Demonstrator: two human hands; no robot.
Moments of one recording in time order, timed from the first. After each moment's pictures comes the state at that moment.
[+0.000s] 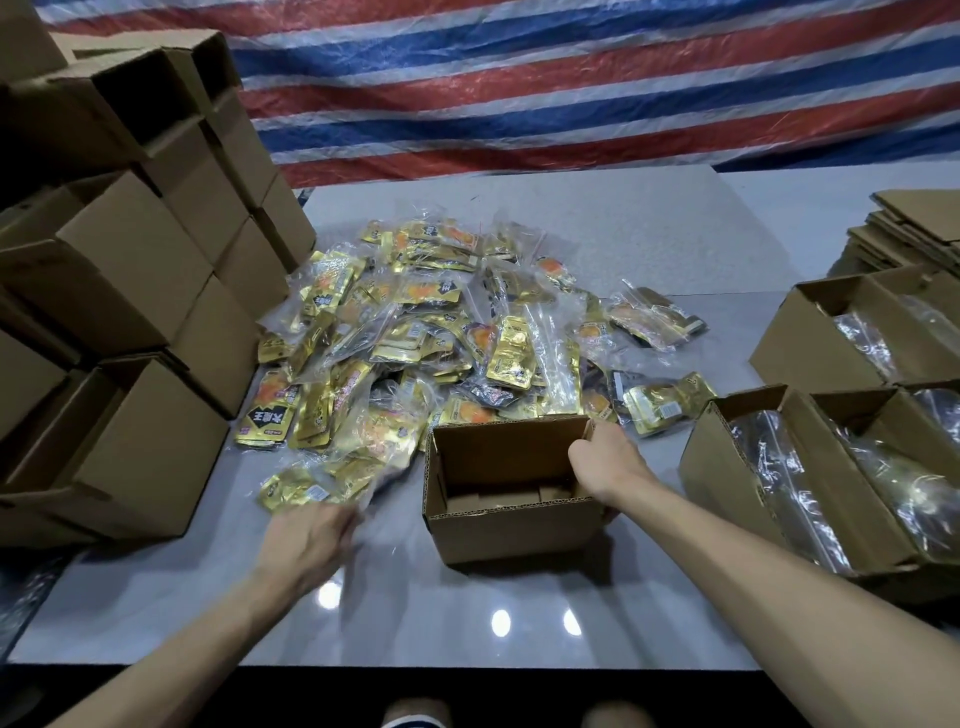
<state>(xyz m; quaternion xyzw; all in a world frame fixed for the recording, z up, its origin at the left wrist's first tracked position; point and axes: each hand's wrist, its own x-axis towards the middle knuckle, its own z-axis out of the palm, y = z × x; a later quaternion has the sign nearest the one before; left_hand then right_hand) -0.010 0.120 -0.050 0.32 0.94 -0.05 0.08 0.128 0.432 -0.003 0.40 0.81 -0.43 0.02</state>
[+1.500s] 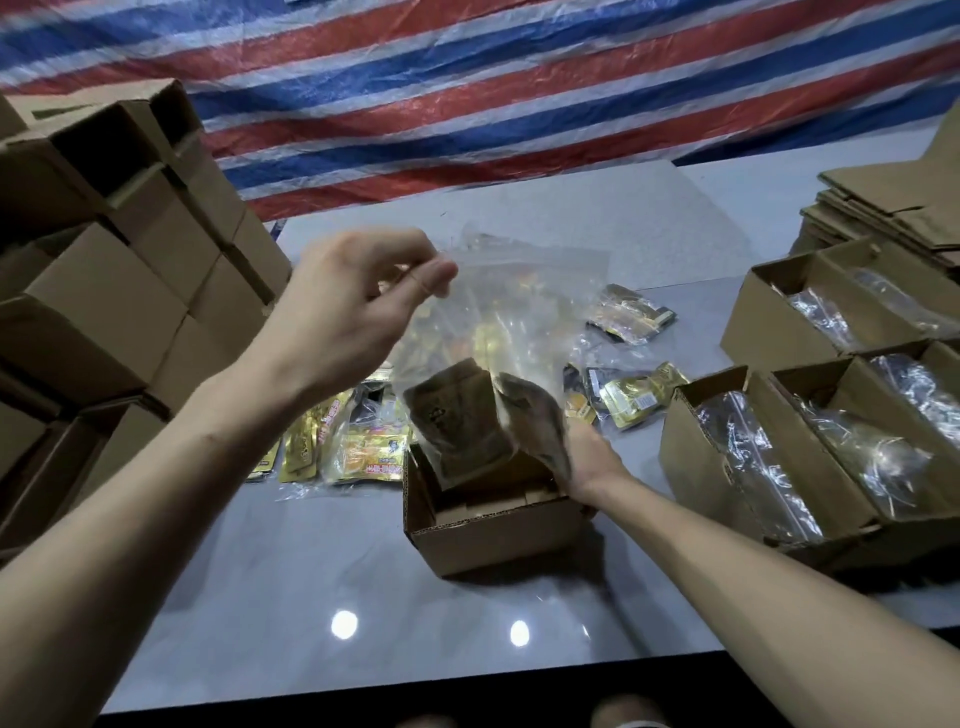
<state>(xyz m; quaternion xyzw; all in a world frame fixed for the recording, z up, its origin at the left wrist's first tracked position) 0.033 0.256 0.216 0.49 0.81 0.32 -0.06 0.138 0.434 0.001 0.36 0.83 -0.43 0.05</state>
